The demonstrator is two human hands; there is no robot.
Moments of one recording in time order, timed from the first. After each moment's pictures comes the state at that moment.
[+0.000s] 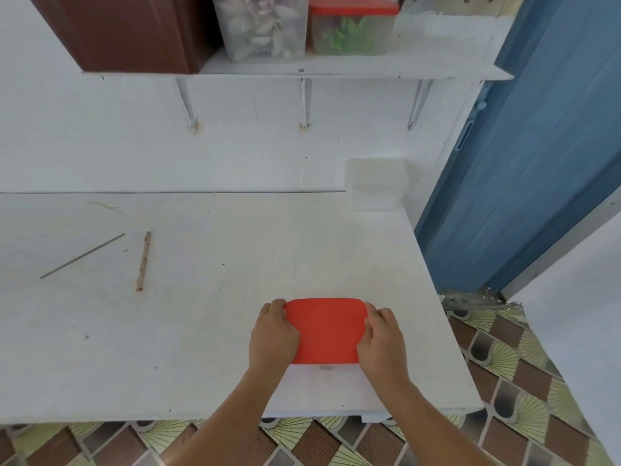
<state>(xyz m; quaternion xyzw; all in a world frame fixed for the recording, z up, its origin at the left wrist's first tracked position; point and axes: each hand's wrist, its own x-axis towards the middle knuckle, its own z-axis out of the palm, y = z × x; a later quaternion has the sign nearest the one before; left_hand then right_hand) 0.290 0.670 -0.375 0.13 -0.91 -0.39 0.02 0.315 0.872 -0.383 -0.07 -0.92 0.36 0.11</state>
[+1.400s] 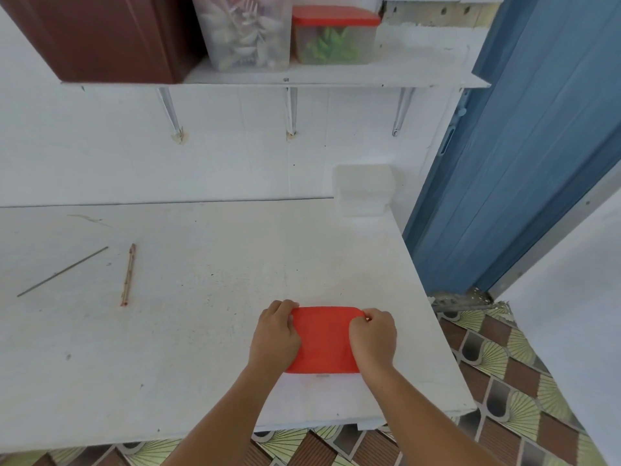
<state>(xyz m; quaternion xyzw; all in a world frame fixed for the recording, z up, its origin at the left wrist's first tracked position) 0.267 0.670 -0.399 -0.02 -0.92 -0.38 0.06 0.284 0.852 -0.359 -0.32 -0.83 0.46 0.02</state>
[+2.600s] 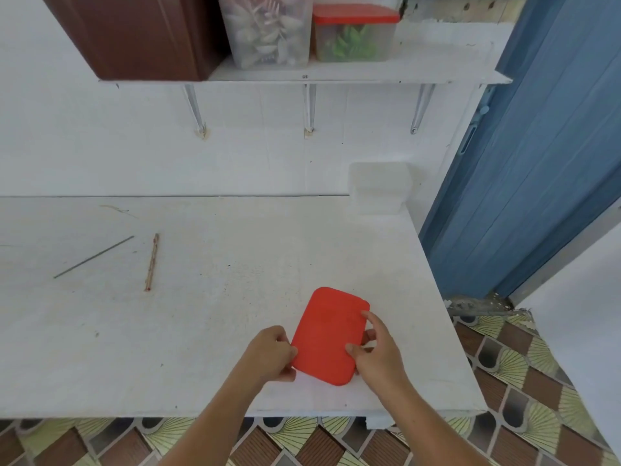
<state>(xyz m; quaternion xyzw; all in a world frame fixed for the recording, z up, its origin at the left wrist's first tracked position) 0.312 0.643 -0.344 0.19 -0.82 -0.49 -0.24 0.331 0.861 -0.358 -0.17 -0.80 0.57 -0.09</state>
